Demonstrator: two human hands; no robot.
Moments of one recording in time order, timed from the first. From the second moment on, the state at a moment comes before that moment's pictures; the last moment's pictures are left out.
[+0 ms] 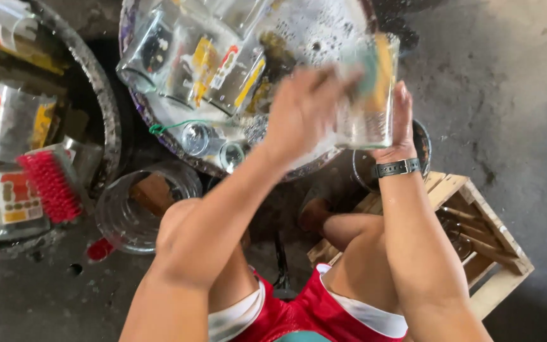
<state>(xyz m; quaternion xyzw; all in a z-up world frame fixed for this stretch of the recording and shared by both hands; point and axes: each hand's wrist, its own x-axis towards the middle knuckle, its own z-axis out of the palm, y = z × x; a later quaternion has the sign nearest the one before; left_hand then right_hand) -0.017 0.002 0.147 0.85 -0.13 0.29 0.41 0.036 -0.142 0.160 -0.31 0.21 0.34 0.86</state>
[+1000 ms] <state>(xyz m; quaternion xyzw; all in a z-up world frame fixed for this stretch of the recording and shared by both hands) -0.029 -0.009 0.173 0.81 -0.05 0.28 0.51 0.045 -0.141 0.163 -0.28 -0.05 0.42 0.86</state>
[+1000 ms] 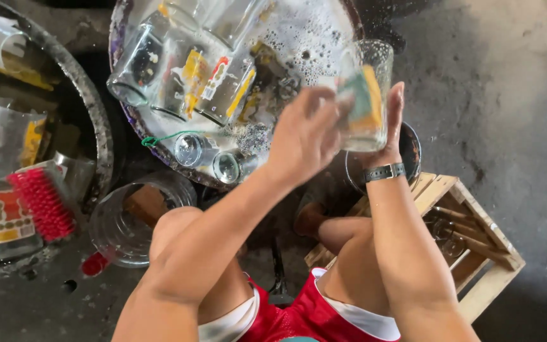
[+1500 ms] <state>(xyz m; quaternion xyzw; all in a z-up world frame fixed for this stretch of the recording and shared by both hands) -0.032 -0.001 0.149 0.91 -0.14 0.35 0.19 0.047 -0.138 0.174 -0.32 0.08 0.34 0.88</state>
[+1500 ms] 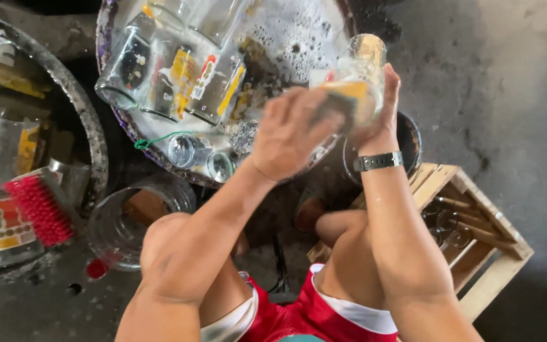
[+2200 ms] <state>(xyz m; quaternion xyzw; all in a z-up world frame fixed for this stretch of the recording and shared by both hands) -0.013 0.039 0.177 0.89 0.20 -0.03 0.41 0.028 -0.133 0.193 -0.43 0.09 0.38 0.81</state>
